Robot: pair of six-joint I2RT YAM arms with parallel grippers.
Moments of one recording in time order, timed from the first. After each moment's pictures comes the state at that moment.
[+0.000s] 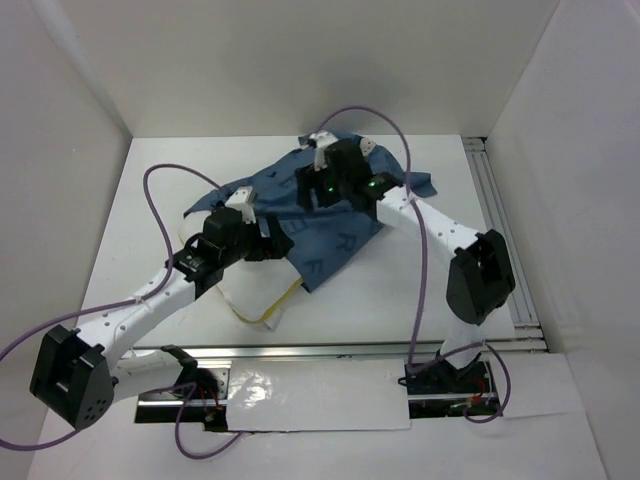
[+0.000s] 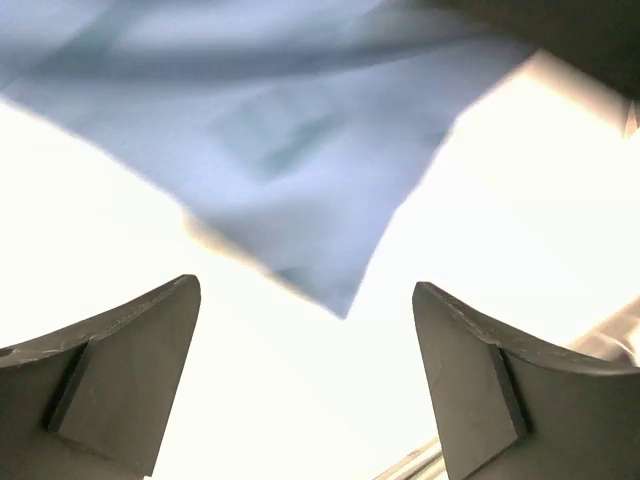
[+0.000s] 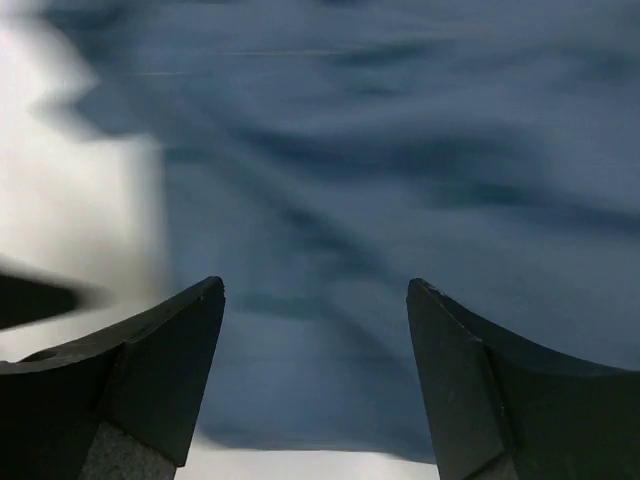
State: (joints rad) left arm -0.53 1.12 0.77 -0.09 0.06 -0.53; right arm 0.68 1.74 1.50 -0.29 -0.15 0.21
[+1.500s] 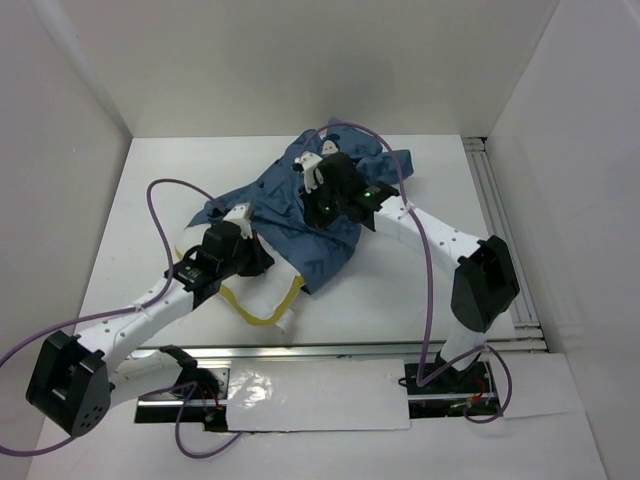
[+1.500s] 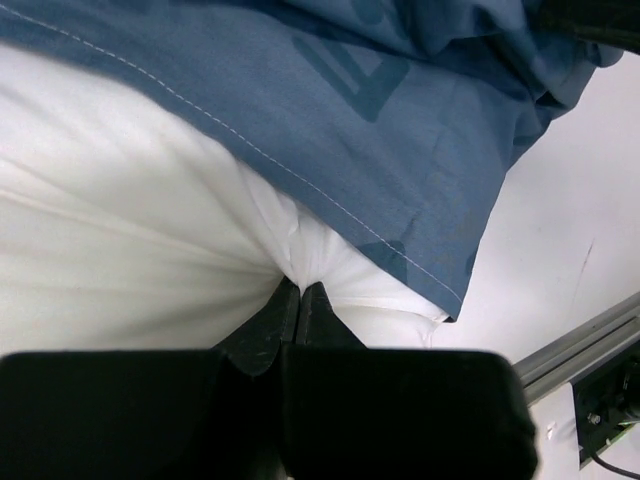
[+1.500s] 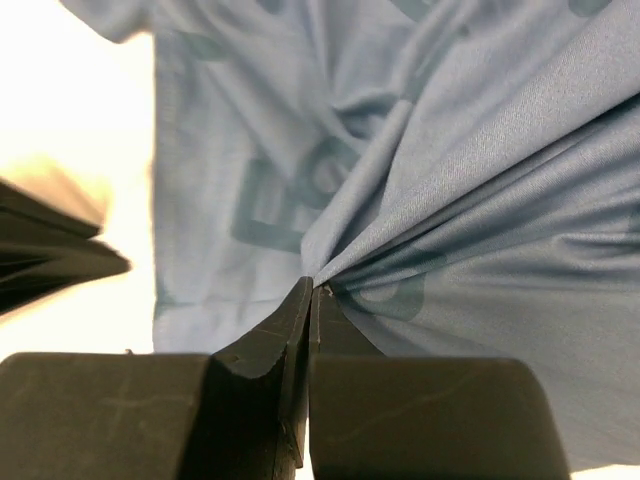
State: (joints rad) left arm -0.50 1.09 0.65 -0.15 0.06 -0.57; right arm 0.69 1.72 1.47 -0.44 -0.18 0.02
